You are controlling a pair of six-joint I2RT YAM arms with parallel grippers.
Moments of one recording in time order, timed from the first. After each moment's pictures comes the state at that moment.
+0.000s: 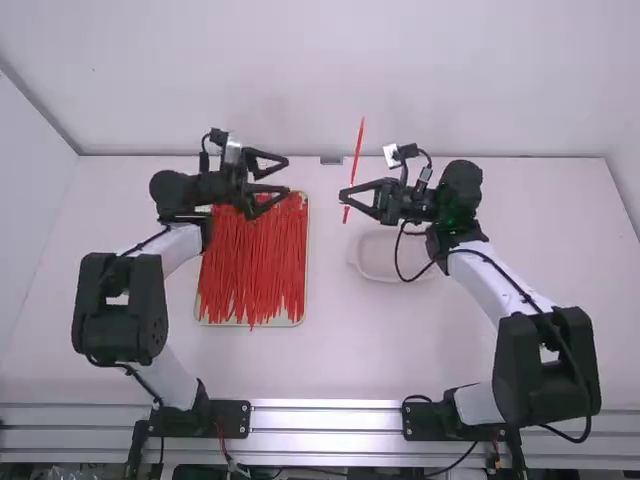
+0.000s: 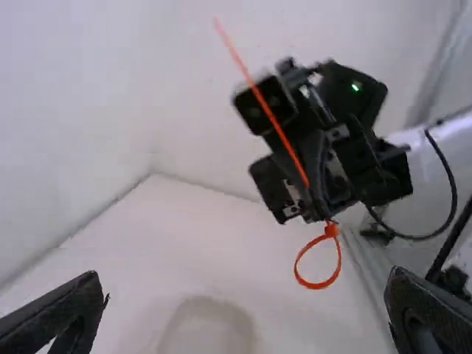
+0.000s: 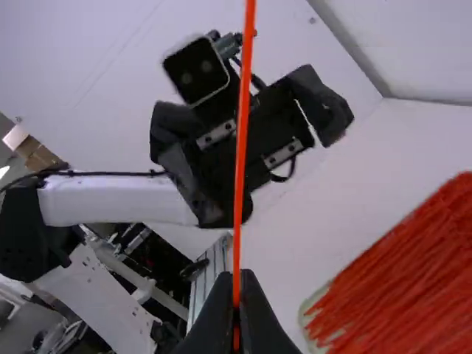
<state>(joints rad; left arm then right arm) 0.05 1.76 1.00 1.31 1.38 -0.90 0.17 1.54 0.93 0.64 -1.28 0.81</state>
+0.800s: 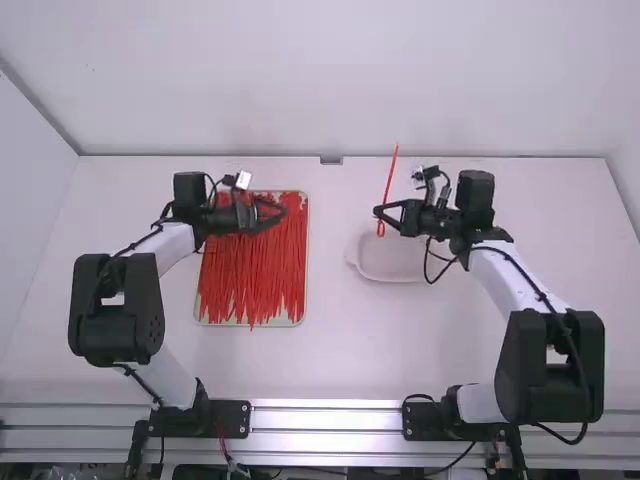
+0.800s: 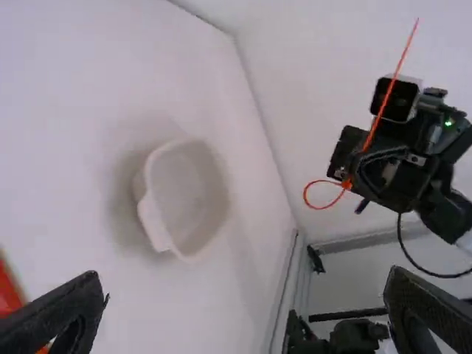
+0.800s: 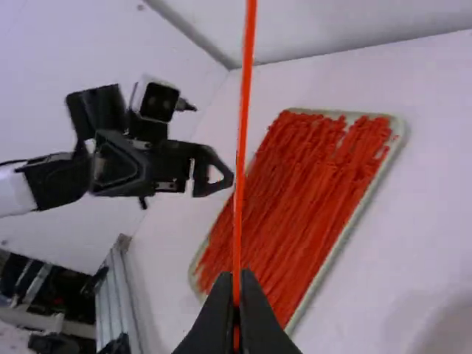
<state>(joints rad) 0.08 1.76 1.00 -0.02 1.25 -0.37 0.03 1.54 0.93 -0.05 -1.04 0.26</state>
